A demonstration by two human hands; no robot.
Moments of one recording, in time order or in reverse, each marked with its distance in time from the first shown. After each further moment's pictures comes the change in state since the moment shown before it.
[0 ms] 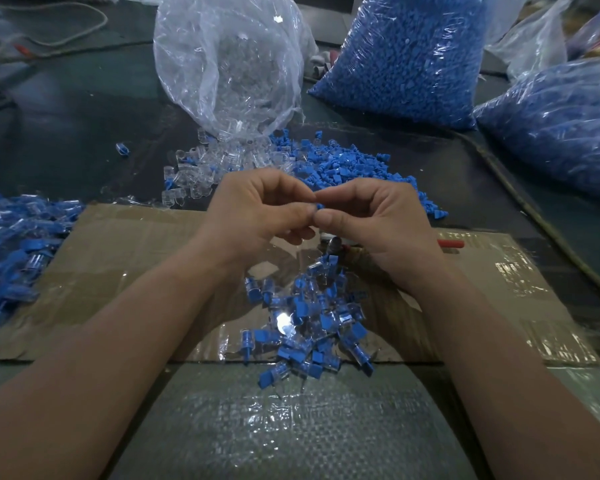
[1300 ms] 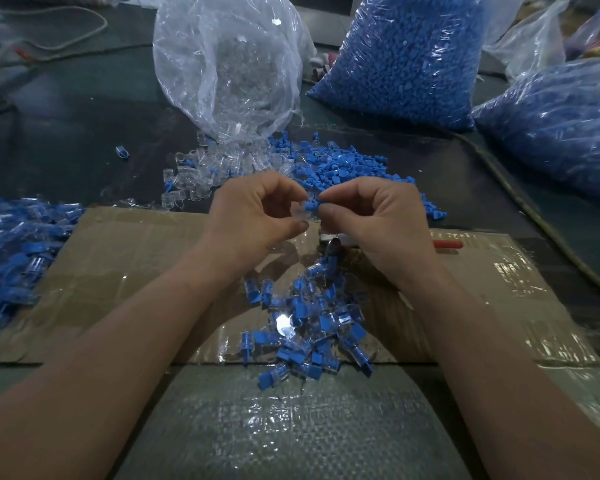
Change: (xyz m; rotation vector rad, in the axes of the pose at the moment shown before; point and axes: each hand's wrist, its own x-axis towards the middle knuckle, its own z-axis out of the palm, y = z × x) left_hand 0.005 -0.010 -0.002 0.304 0.062 0.085; right_hand 0.002 0.000 0.004 -0.194 0.152 -0.038
